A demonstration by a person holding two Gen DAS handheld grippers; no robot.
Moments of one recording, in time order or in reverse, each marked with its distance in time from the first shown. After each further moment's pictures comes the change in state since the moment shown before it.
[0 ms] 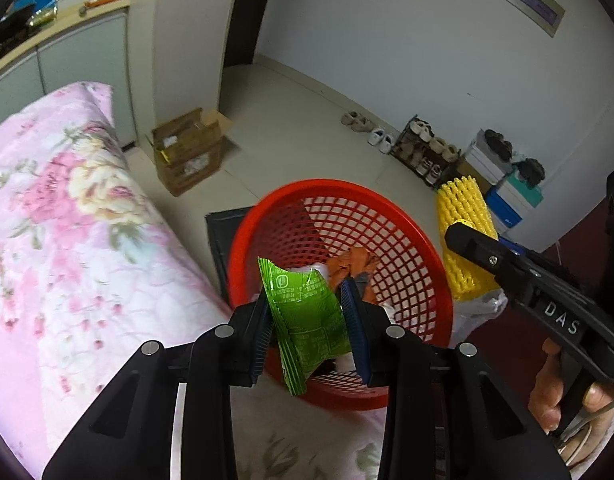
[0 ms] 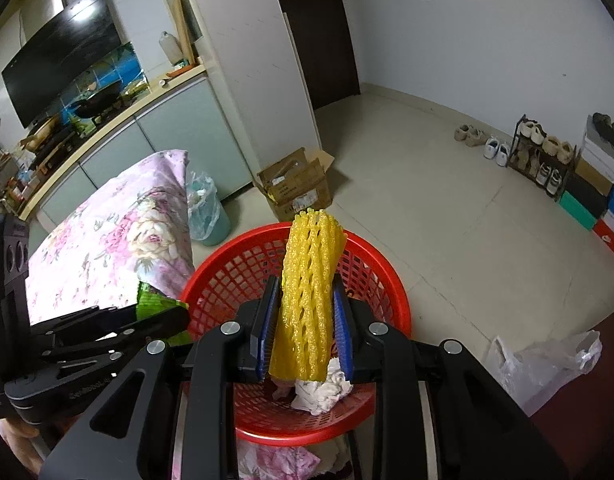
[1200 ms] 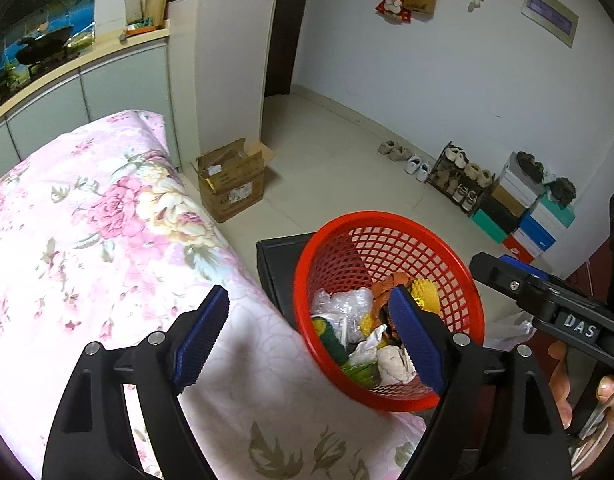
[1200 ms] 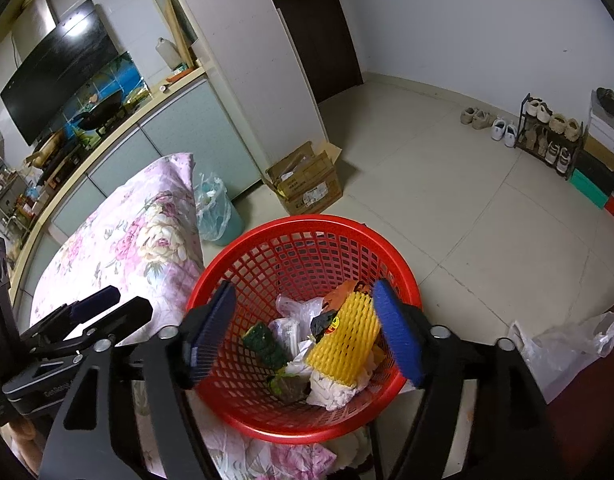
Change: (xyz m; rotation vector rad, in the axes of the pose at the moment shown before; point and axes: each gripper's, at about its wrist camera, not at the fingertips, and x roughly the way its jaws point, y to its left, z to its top) left arm -0.037 0.014 -0.001 -0.012 -0.122 0.168; right arm 0.000 -0.008 -0.002 0.065 0.017 0.057
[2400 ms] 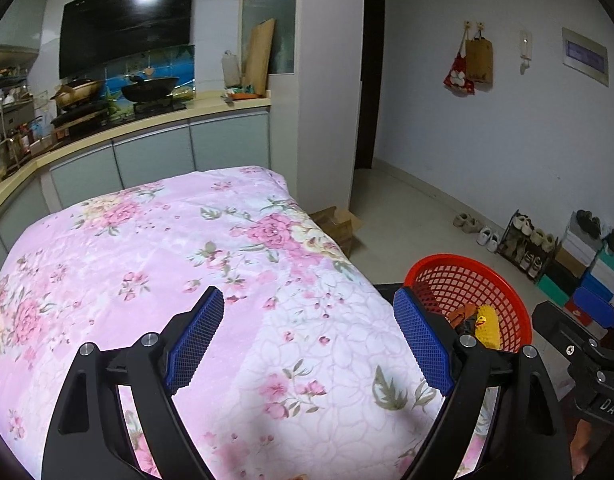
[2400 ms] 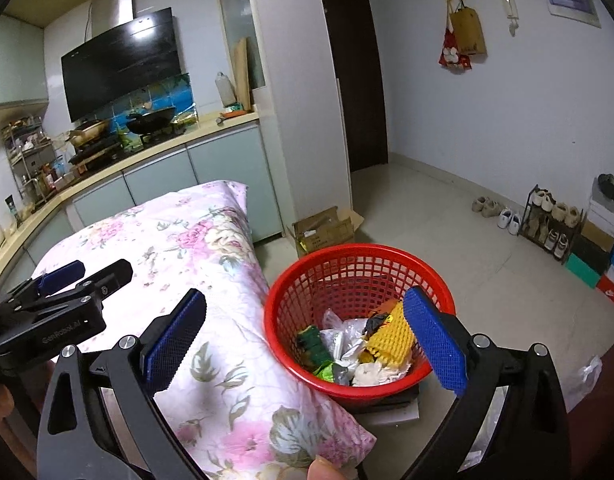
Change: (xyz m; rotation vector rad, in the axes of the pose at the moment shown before) left arm -0.105 0.037 -0.060 -0.086 -0.300 0.296; right arm -0.072 0.083 -0.069 -0.215 -0.269 -0.001
